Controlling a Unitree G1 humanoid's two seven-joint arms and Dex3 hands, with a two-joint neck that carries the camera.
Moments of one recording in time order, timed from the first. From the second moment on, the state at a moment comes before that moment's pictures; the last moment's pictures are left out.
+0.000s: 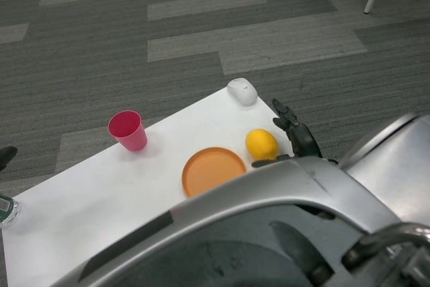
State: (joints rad) left arm -0.55 0.45 -0.64 1.13 -1.26 -0.60 -0.20; right arm 0.07 -0.22 -0.36 1.33 0.11 -1.13 0.11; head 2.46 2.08
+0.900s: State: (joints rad) left arm -0.55 0.45 -0.64 1.13 -1.26 -0.60 -0.20; right arm -0.05 -0.23 -0.34 1.47 0.07 -1.13 0.10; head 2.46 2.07
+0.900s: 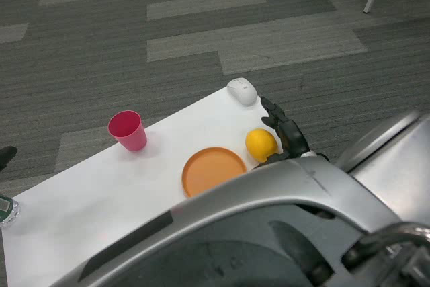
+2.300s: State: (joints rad) left arm -0.55 0.45 -0.63 1.13 -1.26 -0.60 -0.20; right arm -0.12 -0.26 -0.19 1.55 -0.01 -0.98 -0.08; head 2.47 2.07
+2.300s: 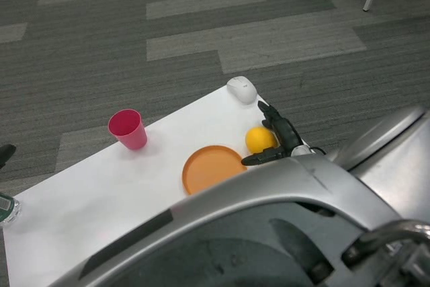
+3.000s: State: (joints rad) left arm -0.55 0.45 -0.63 1.13 -1.27 -0.60 -0.20; right arm -0.13 -0.25 -0.17 1.54 -0.06 -0.97 -0.13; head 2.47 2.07
